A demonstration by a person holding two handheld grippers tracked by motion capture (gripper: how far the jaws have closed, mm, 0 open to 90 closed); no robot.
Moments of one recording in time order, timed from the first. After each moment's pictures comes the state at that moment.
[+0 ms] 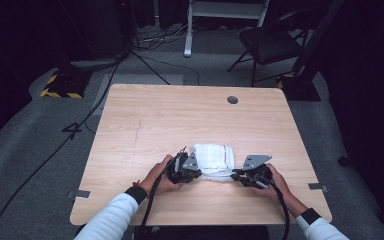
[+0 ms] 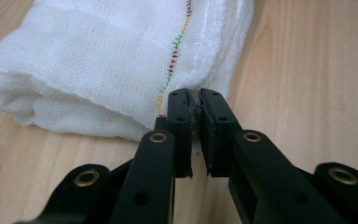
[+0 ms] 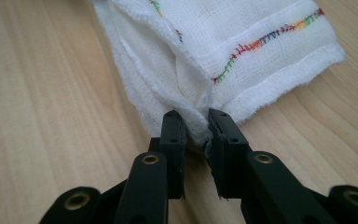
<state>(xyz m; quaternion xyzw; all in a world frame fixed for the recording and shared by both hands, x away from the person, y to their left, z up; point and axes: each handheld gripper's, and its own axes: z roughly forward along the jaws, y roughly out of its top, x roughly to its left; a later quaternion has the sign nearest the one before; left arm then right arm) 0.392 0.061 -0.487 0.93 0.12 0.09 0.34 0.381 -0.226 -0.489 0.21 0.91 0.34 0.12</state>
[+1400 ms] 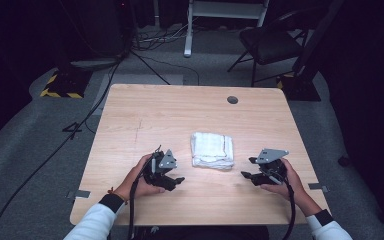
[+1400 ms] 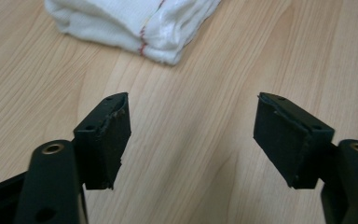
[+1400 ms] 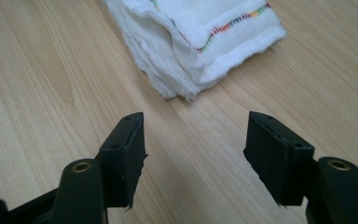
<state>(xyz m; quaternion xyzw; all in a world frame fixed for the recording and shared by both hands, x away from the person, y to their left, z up) 0.363 0.125 -0.465 0.91 0.21 0.12 0.34 0.379 -0.259 -0.461 0.25 0.89 0.33 0.17</state>
